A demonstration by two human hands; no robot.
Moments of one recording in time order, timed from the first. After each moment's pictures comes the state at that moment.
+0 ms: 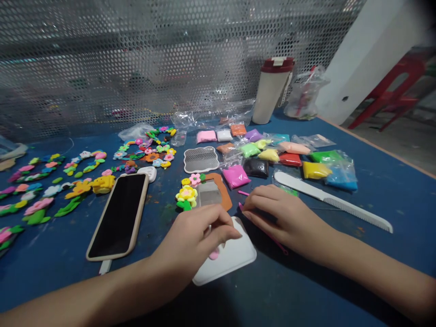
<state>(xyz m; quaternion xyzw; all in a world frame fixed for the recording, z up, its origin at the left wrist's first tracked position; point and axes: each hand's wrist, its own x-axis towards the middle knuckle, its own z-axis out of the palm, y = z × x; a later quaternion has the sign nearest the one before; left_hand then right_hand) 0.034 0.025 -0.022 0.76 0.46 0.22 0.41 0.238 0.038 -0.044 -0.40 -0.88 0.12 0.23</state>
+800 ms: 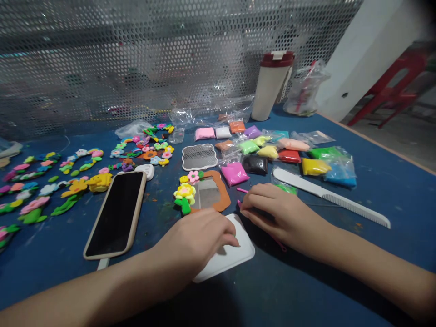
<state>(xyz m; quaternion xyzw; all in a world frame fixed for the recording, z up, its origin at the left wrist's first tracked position) 0.029 0.025 -0.029 0.88 0.35 0.19 0.26 0.238 0.039 -0.045 -0.39 -0.89 0.11 0.22</state>
